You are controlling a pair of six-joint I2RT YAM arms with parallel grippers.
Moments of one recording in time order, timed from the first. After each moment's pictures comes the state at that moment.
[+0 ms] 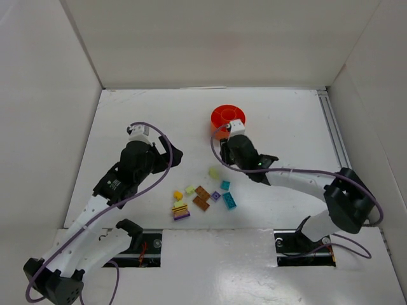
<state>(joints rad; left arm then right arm) -0.52 0.76 0.79 -0.52 -0.12 -0.71 0.84 1.51 0.89 0.01 0.40 0.39</state>
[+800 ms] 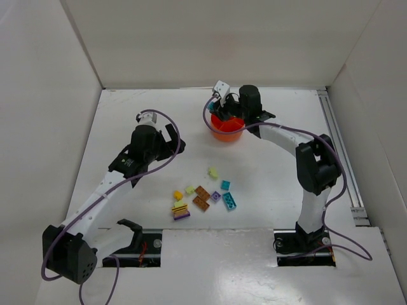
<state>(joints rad) -0.41 1.03 0.83 -0.36 -0.04 -0.64 0.47 1.92 1.44 0.22 -0.45 -0.42</state>
